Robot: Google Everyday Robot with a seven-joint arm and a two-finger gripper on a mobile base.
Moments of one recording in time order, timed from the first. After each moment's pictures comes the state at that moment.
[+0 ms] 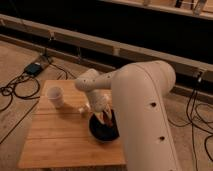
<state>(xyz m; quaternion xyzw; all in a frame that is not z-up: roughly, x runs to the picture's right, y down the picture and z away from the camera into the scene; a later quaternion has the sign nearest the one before) 0.001 0.160 0.809 -0.35 0.35 0.36 0.79</state>
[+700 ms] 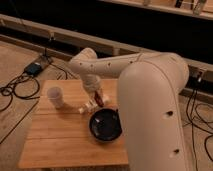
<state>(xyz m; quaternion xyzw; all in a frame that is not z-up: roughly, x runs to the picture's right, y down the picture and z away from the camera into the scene) -0.058 0.045 0.808 -0.25 0.22 0.45 0.83</state>
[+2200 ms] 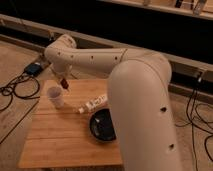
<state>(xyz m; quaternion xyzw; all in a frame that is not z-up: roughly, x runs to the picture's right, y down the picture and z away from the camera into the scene) -0.242 -0.052 0.785 -0.24 -0.06 0.39 0.89</state>
